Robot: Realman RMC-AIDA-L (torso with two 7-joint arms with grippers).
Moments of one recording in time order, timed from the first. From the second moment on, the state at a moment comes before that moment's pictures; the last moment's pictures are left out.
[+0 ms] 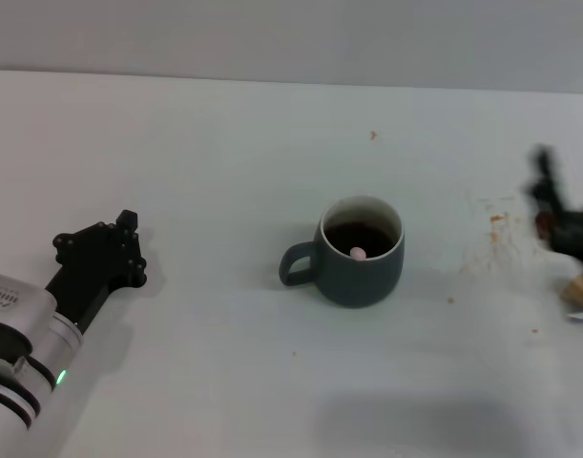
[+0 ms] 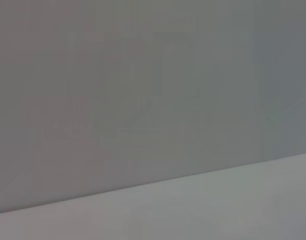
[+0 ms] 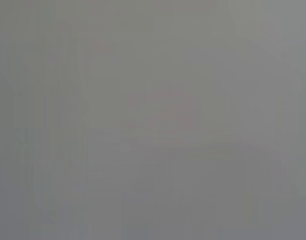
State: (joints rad) left arm -0.31 -2.07 -0.64 -0.34 2.29 1.00 0.05; right arm 0.20 2.08 0.32 0.56 -1.87 -1.53 -0.26
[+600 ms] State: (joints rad) left arm -0.28 -2.07 -0.72 -0.33 2.29 1.04 0.06; right arm 0.06 2.08 0.43 0.38 -1.82 -1.64 -0.08
